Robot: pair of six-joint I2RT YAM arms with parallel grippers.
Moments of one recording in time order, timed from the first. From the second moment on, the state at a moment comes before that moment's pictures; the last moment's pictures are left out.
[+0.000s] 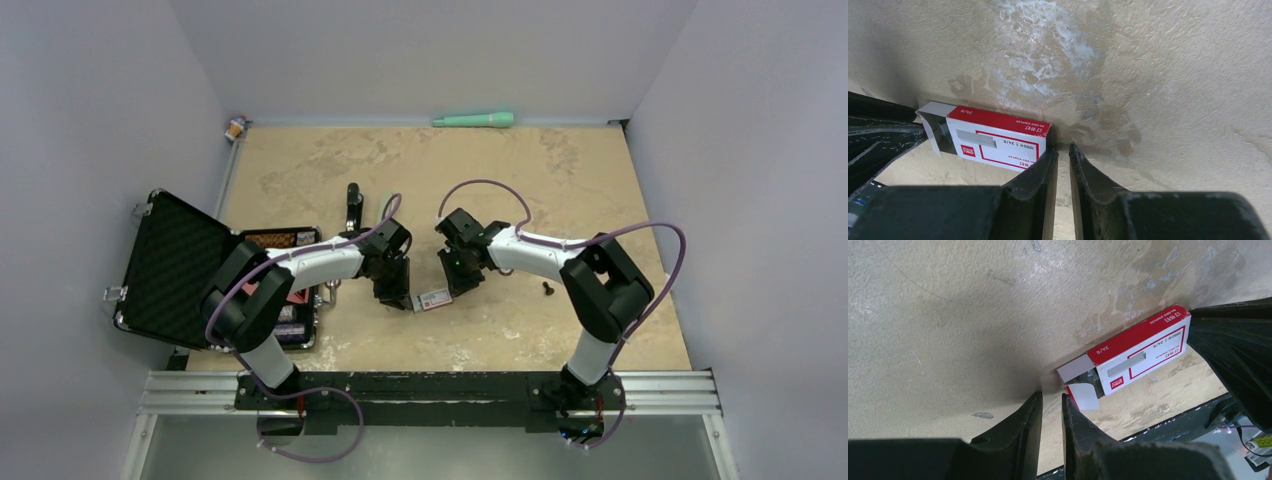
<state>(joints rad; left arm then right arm) -0.70 1.67 0.92 -0.48 0.24 -0.73 0.73 1.75 1.05 -0.54 -0.09 0.42</state>
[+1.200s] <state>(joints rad) -0.70 1.67 0.90 -0.45 0.25 -0.73 0.76 1.79 1.10 -0.53 -0.15 0.40</state>
